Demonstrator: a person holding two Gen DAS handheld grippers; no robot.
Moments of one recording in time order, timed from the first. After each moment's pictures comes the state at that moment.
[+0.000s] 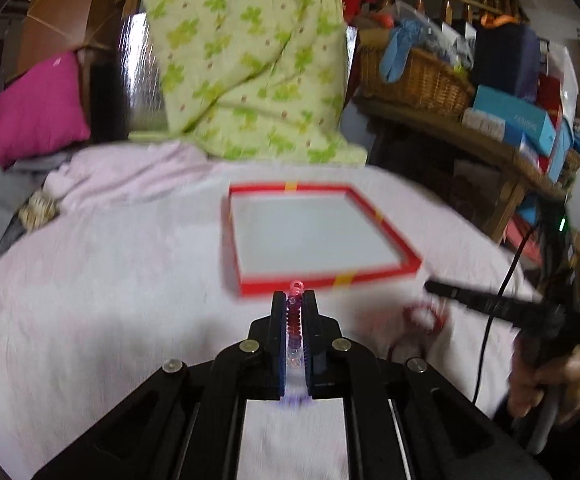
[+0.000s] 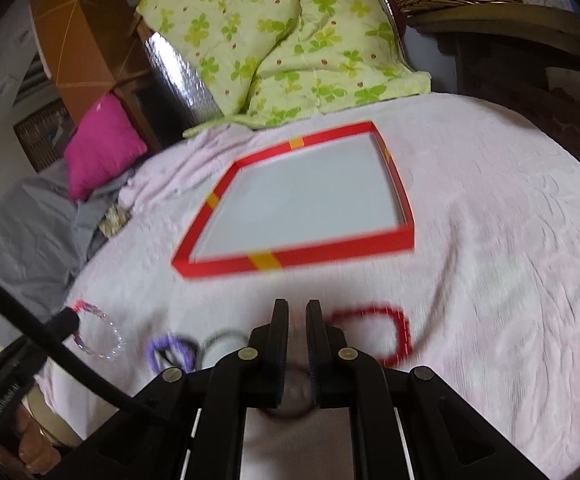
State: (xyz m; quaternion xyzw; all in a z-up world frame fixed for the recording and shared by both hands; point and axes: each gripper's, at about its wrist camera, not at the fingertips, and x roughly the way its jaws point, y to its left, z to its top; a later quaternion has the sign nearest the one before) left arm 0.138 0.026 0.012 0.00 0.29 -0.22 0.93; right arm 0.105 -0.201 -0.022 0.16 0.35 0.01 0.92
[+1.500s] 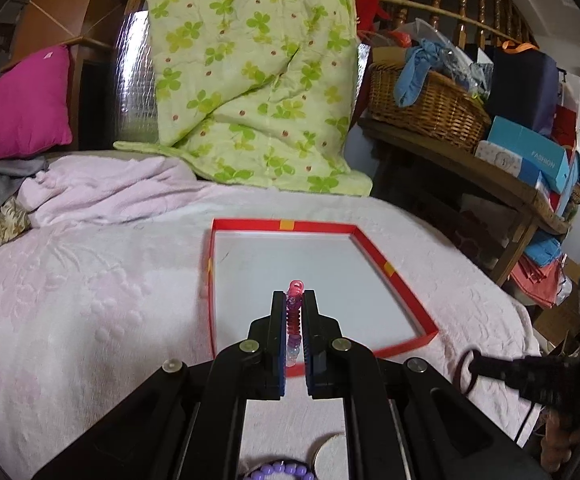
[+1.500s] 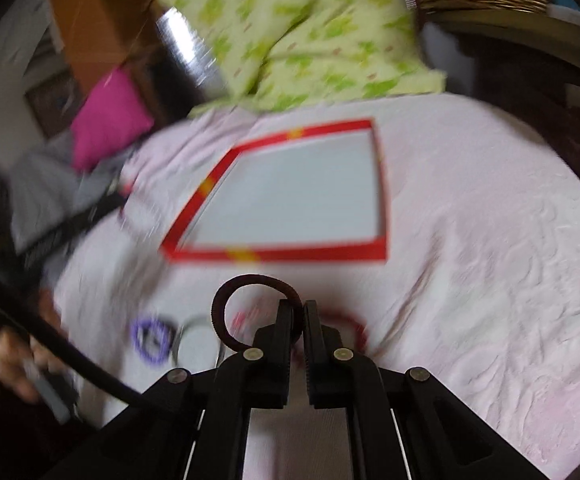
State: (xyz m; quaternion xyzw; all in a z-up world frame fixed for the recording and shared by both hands) left arm 0.214 -0.005 0.001 -0.04 0.27 -0.23 0.93; right arm 0.120 -0.230 -0.015 0.13 0.38 0.02 0.92
